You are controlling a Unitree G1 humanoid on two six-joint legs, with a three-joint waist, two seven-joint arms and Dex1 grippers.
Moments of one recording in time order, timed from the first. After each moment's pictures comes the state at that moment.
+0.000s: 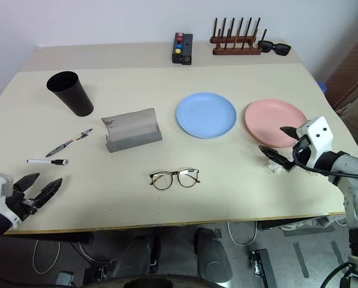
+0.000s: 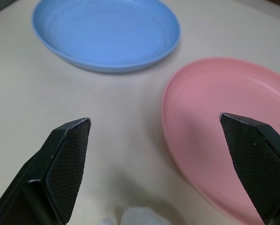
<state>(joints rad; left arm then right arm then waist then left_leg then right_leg) 0.43 0.59 0.61 -0.36 -0.53 0.37 -0.63 -0.13 -0.84 -0.34 -0.01 0.39 0.33 0.89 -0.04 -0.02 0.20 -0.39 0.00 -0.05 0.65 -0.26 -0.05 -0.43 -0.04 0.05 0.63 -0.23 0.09</state>
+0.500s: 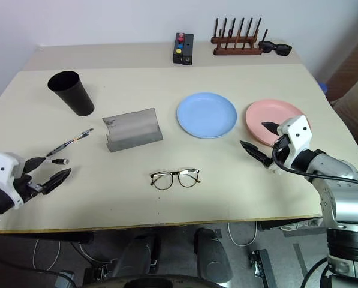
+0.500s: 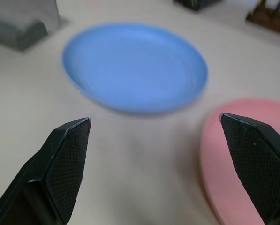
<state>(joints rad) 0.24 0.78 0.52 -0.26 -0.46 0.44 -0.70 -0.13 -0.71 -0.29 -0.19 0.42 0.35 0.78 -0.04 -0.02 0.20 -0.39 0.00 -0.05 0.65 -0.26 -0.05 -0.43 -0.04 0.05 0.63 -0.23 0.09</state>
